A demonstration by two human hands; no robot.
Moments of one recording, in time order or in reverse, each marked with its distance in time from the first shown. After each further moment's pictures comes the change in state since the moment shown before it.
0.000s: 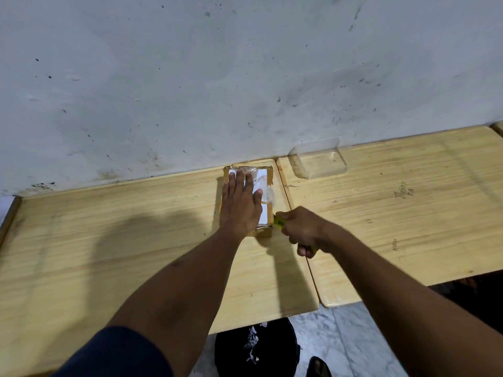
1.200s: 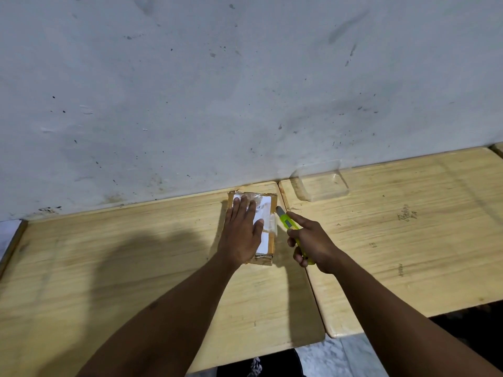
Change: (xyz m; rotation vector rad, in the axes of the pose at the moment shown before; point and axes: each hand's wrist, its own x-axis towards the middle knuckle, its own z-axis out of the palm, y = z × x) left_hand -0.004 -0.014 -0.005 -0.142 -0.019 0.106; right_hand 0.030 0.015 -0.008 0.460 0.088 -0.093
